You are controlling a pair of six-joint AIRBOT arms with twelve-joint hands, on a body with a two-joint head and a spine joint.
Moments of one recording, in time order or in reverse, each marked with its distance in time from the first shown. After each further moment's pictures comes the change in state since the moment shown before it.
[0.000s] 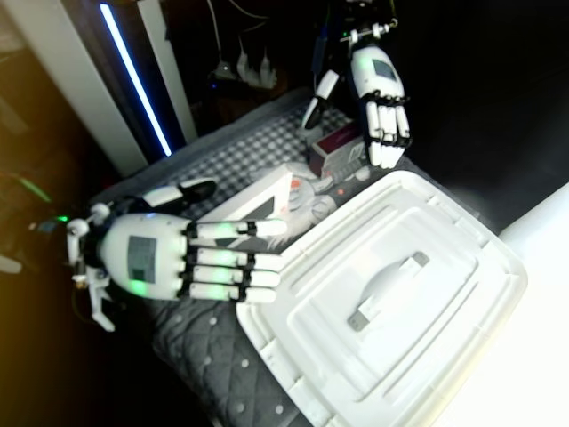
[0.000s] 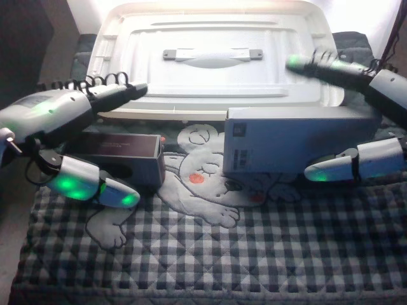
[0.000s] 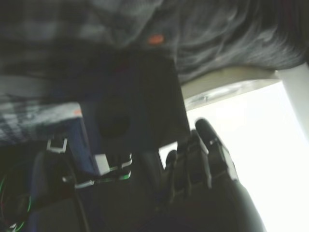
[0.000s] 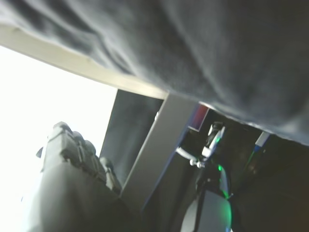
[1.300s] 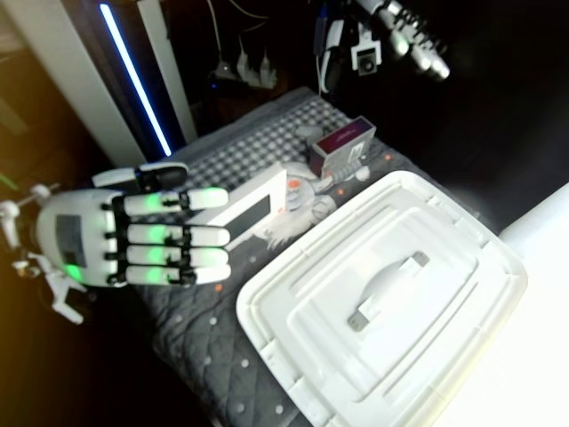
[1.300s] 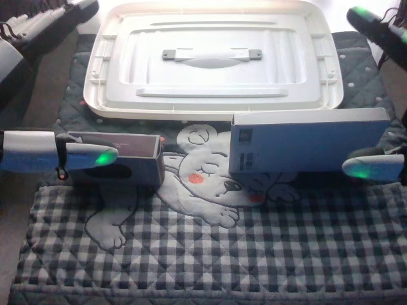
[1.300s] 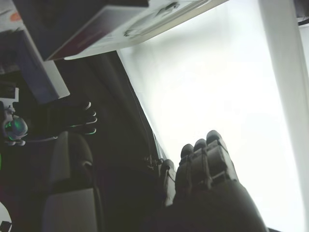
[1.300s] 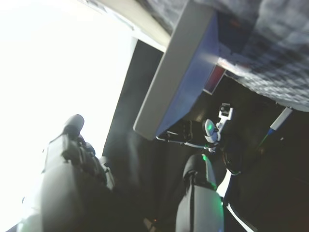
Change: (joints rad) left arm 0.138 0.132 -0.143 -0.087 -0.534 -0.001; right arm -0.116 0.084 -0.108 0.108 0.301 -0.012
